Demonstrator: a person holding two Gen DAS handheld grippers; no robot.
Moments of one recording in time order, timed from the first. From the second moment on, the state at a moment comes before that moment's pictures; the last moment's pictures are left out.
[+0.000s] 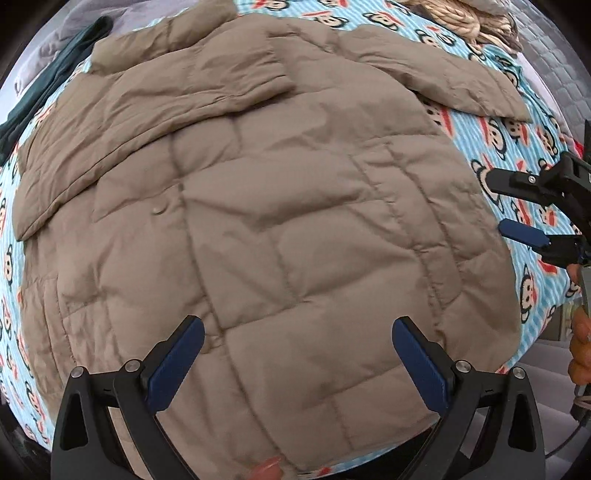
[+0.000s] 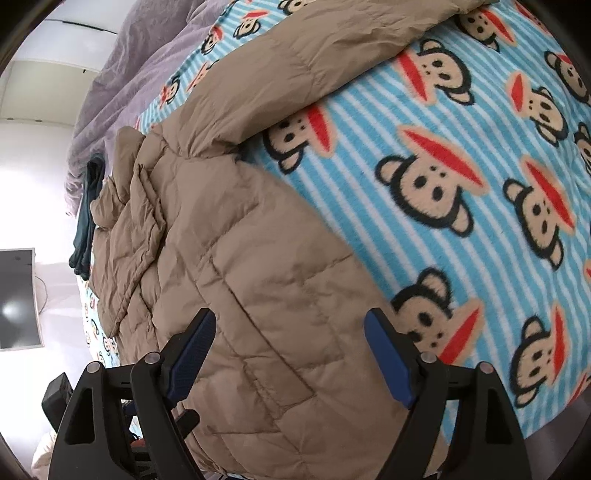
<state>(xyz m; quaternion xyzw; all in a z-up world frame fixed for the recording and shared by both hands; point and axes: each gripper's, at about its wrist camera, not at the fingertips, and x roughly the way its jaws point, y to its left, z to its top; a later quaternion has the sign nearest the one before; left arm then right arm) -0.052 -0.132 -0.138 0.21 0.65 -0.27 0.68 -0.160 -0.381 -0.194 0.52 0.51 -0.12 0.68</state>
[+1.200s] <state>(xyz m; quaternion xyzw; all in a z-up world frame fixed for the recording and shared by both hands) -0.025 -0.194 -0.141 0.17 0.64 -0.23 0.71 -0.163 -0.577 -0.240 0.64 0.36 -0.16 0.66</state>
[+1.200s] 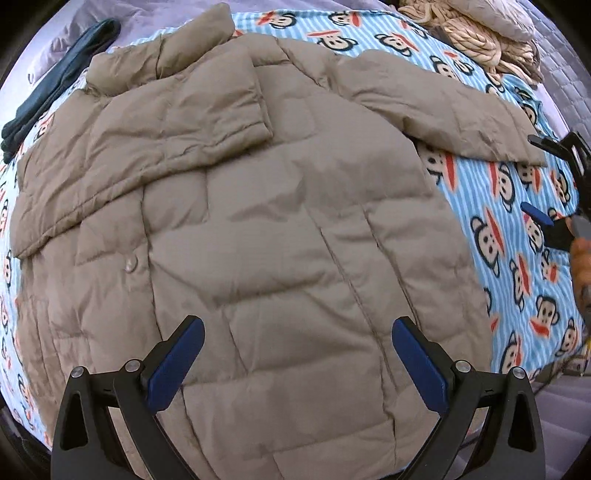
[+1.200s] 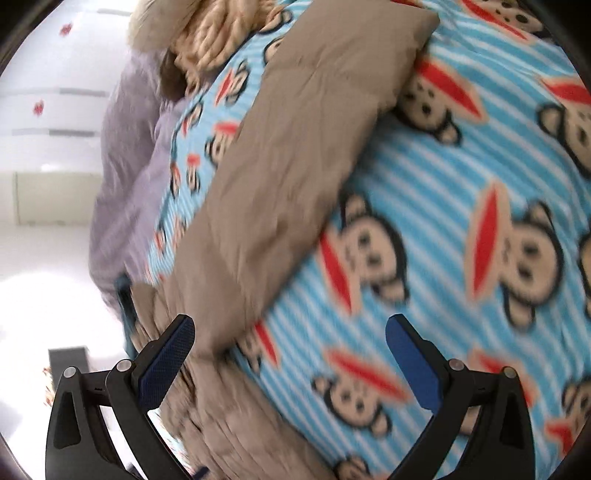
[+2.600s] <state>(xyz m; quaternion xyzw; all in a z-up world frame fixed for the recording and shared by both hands) 0.054 -0.098 -0.125 0.13 0.59 -0.12 0.78 0.054 -0.448 -0.073 0.38 0.34 0.09 0.85</state>
